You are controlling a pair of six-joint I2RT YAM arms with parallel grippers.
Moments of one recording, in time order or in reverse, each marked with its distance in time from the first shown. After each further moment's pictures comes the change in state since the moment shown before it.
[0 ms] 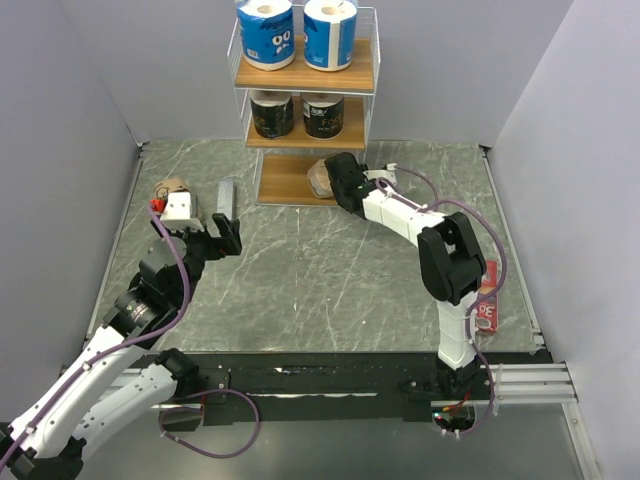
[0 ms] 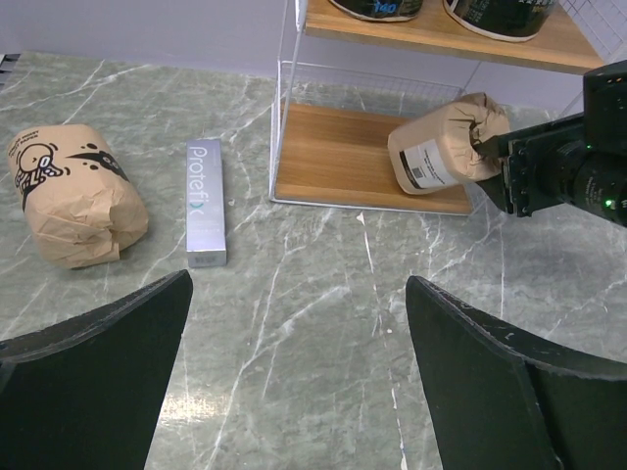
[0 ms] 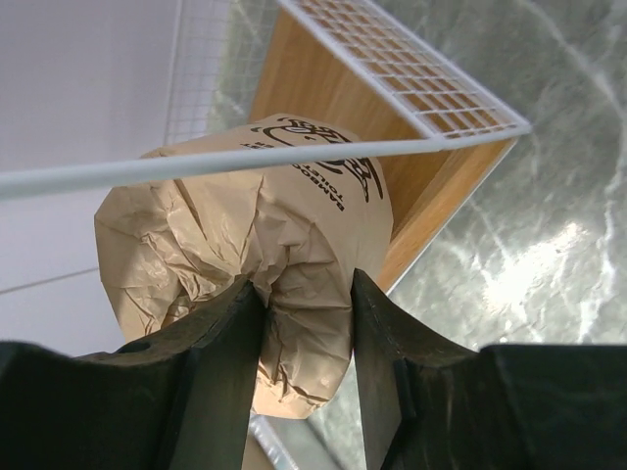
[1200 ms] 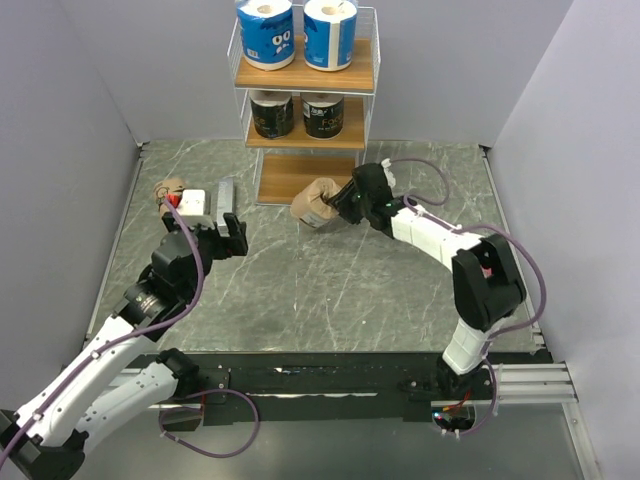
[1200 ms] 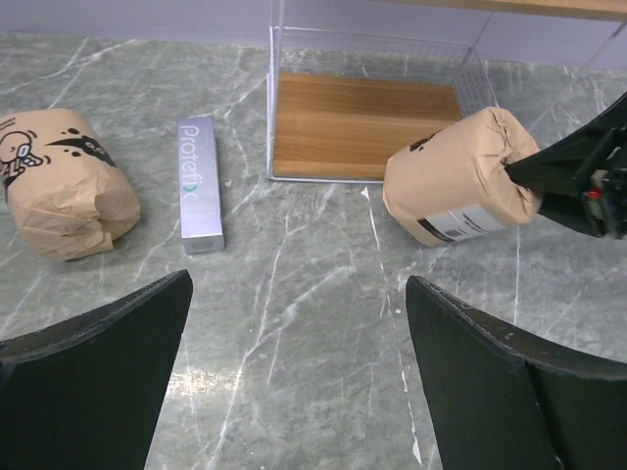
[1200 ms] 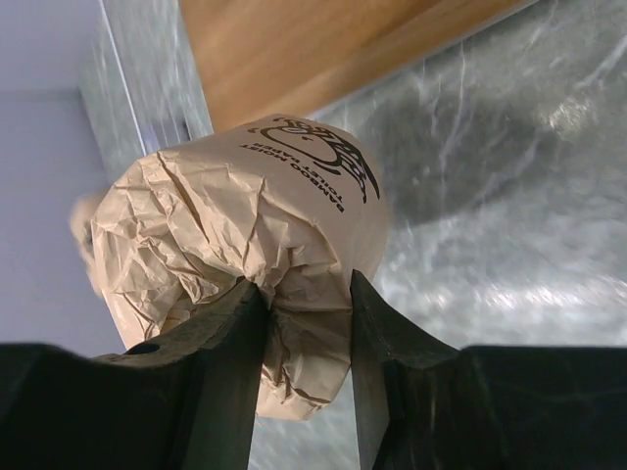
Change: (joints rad) left arm 0.000 0.069 0.002 -0.003 0.032 0.019; right arm -0.052 -0.298 -0.331 0.124 -0.500 -0.501
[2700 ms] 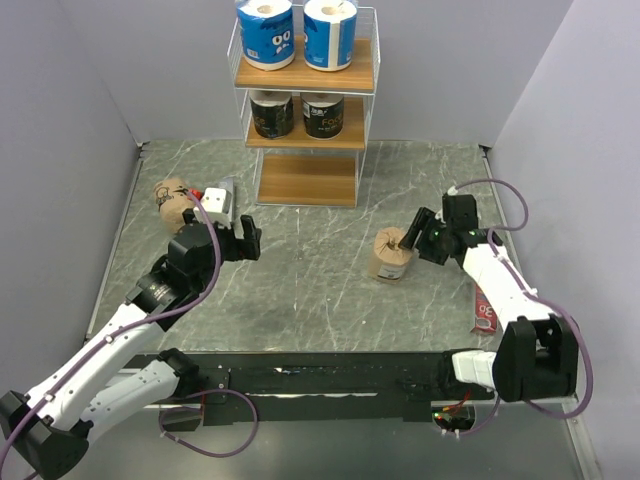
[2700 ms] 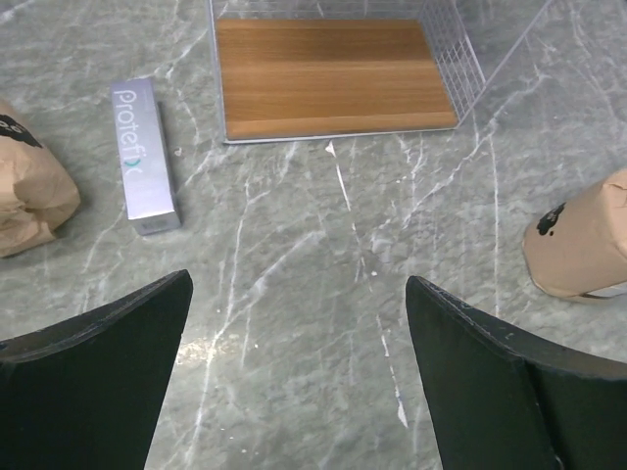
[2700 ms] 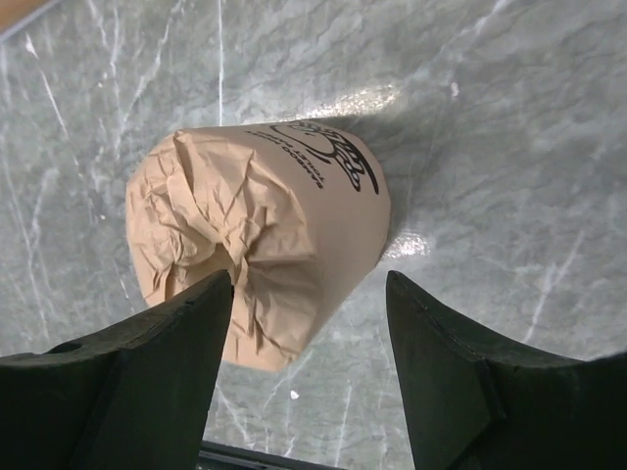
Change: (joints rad) left arm 0.000 0.089 0.003 -0.002 0.123 -0.006; right arm -0.447 -0.490 -0.380 -0.344 -0.229 -0.573
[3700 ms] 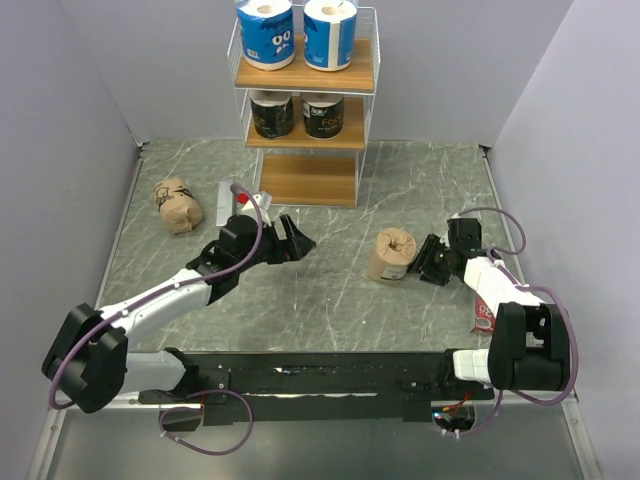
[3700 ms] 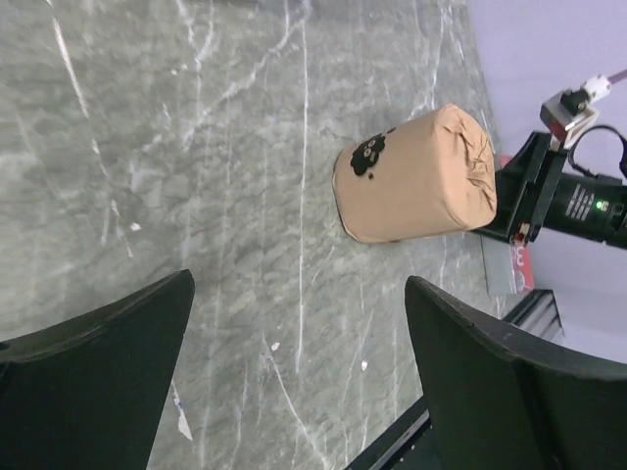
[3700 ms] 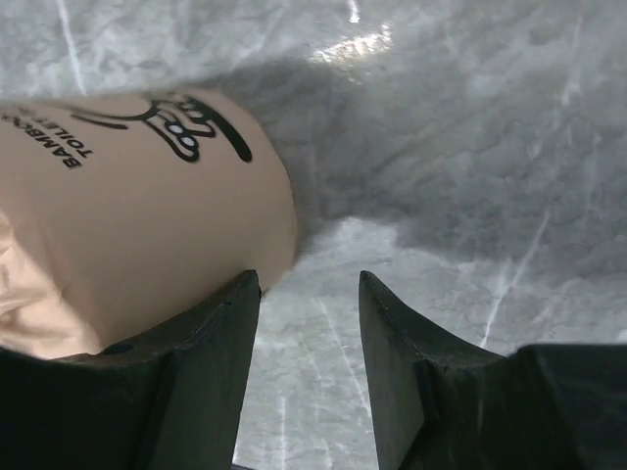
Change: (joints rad) left arm 0.000 0.431 -0.102 0.439 0.458 -0.452; right arm -0.103 0.070 -0.207 0.142 -0.089 -0.063
